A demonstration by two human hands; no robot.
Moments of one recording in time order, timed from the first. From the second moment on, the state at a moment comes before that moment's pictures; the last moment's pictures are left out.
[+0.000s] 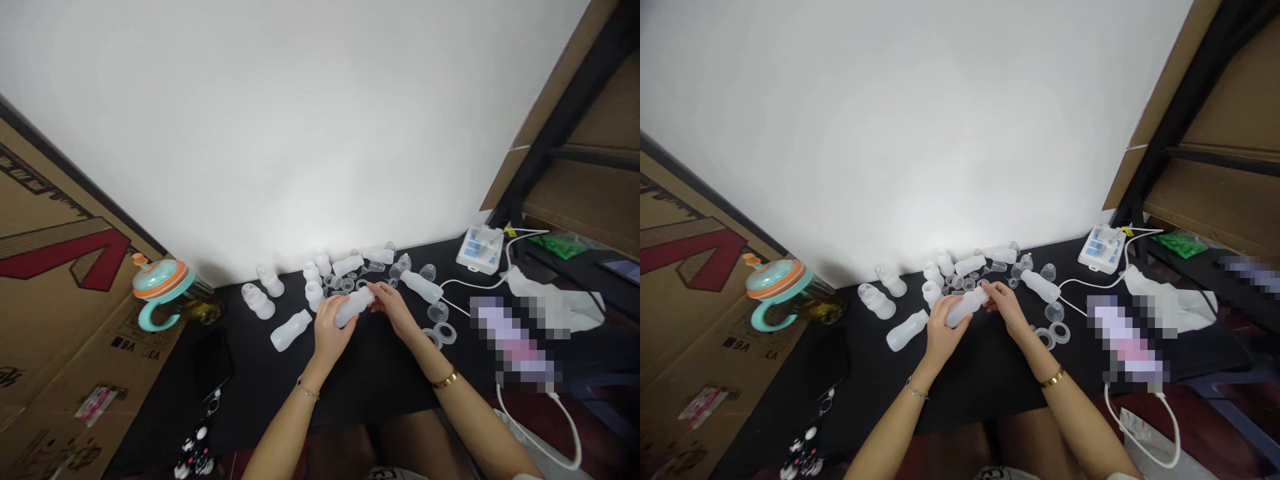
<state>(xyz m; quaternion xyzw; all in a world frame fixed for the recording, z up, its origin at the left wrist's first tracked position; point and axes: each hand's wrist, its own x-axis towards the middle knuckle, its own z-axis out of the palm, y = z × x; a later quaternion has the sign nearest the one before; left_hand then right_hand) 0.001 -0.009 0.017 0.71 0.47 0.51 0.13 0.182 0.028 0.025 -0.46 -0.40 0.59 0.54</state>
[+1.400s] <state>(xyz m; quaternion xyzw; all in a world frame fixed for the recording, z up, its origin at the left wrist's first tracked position) -0.001 -0.003 0.032 0.36 0.44 0.49 0.66 0.184 0.026 0.029 -0.40 -0.42 0.60 0.55</state>
